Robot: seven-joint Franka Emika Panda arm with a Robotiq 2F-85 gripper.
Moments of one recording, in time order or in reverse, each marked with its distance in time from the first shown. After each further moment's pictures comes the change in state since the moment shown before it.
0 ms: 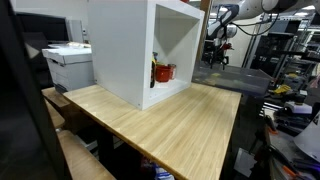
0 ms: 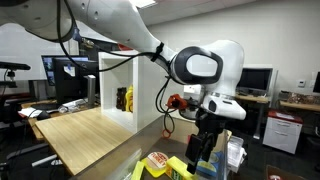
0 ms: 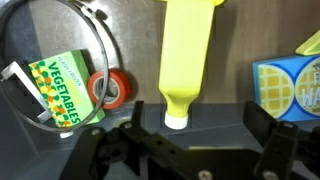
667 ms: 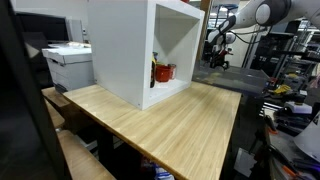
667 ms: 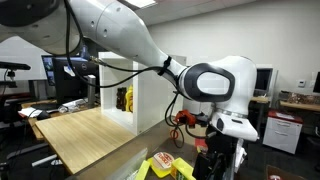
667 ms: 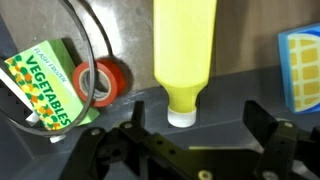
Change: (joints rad) arm -0.051 0.133 -0.011 0.125 -0.001 0.001 0.141
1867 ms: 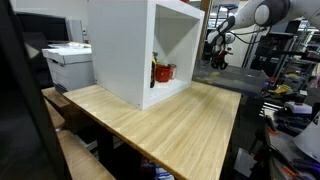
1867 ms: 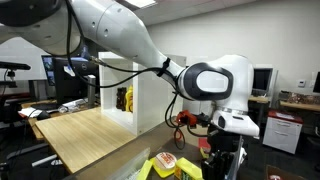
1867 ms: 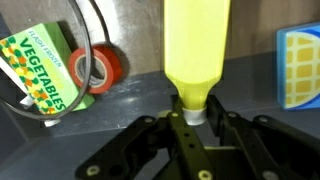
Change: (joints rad) arm 0.028 0.000 -0.031 -0.007 -0.026 0.042 0.000
